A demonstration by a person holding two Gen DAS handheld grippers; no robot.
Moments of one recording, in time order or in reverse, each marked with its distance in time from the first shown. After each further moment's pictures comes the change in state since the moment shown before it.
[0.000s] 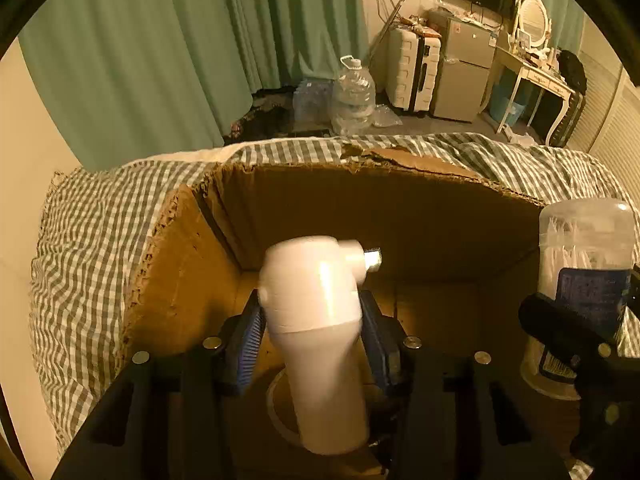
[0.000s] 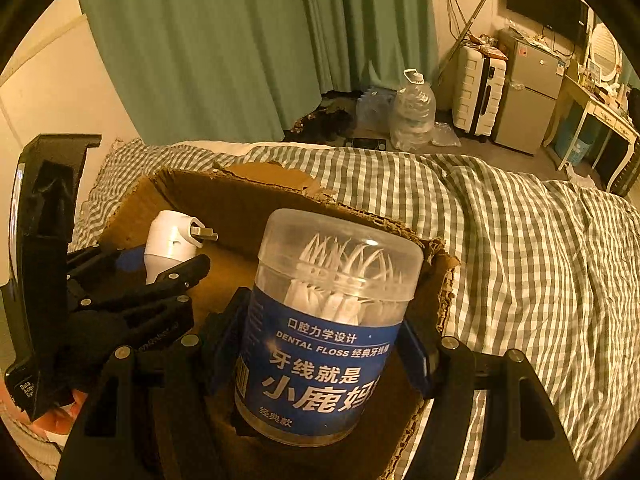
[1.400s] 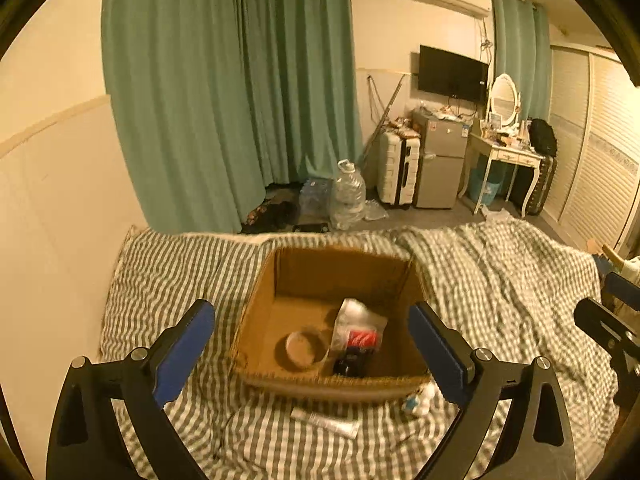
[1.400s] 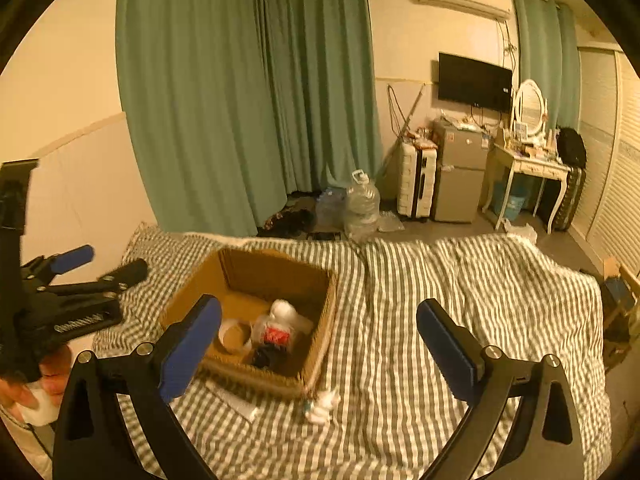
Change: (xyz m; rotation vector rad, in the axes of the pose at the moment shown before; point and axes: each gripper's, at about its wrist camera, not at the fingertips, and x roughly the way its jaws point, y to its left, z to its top) left arm -0.289 -0.005 -0.096 -0.051 -0.349 0.012; right arm -0.291 0.009 -0.111 0.040 -0.331 -0.131
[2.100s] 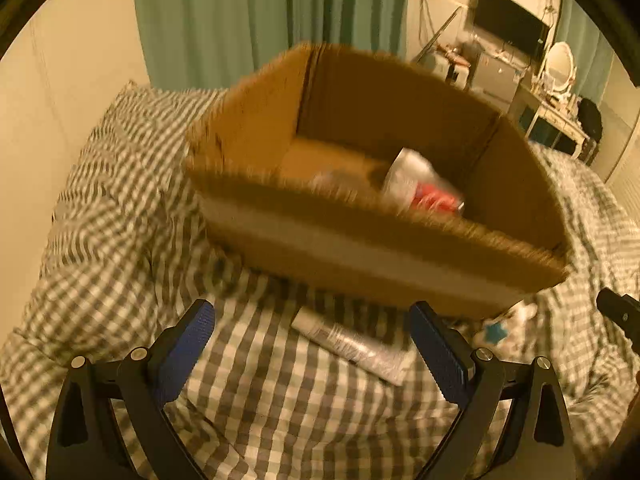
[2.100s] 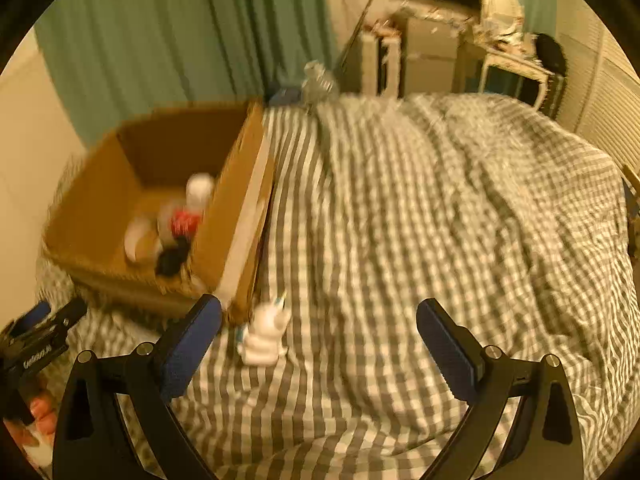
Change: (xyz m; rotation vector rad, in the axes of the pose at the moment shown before) left arm 0.161 0.019 -0.165 -0.155 0.291 0.051; right arm 0.169 -0.043 -0.125 0.092 0.384 -0.096
